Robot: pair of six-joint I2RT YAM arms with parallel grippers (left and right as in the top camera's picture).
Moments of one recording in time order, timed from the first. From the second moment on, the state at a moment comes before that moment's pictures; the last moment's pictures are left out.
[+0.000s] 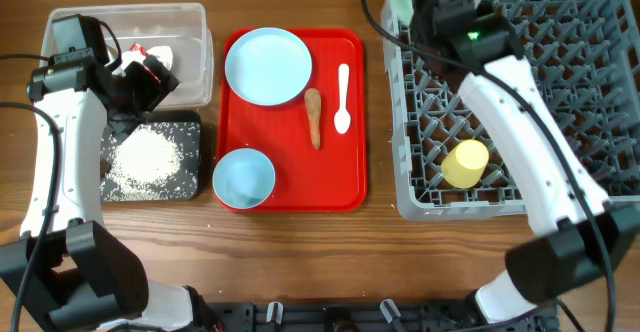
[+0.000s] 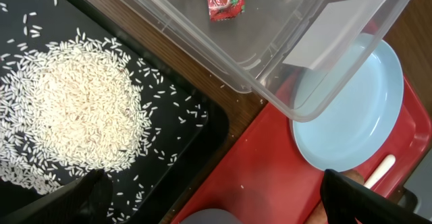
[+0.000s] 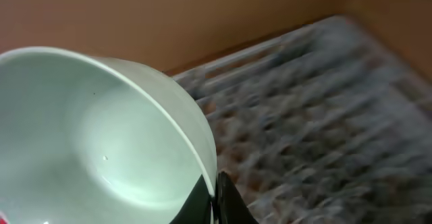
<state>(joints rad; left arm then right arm) 0.24 1.66 1.41 -0.96 0.17 -0.53 0.35 1.77 1.73 -0.75 0.73 0.48</state>
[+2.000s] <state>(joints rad) 0.24 1.66 1.41 -0.97 0.17 -0.53 0.59 1.90 1.69 -0.74 -0.32 0.05</state>
